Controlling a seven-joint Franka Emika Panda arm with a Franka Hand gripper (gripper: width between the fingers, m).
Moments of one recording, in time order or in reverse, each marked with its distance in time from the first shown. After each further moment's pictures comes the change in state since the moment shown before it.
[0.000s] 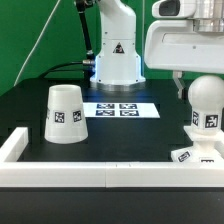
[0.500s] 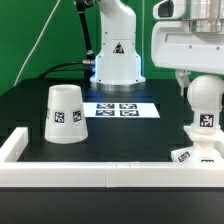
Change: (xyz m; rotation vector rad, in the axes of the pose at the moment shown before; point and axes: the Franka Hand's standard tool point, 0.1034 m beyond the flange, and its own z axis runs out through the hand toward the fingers) arm -0.004 -0.001 0.000 0.030 -0.032 0.503
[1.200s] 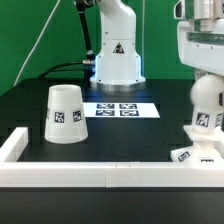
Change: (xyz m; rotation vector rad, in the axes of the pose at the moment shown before) arm -0.007 -0.005 0.000 0.020 -0.030 0.352
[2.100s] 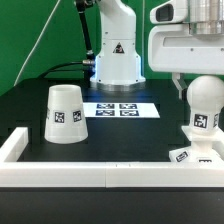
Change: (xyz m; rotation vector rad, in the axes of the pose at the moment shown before) arm 0.007 0.002 0.003 -0.008 0.002 -0.761
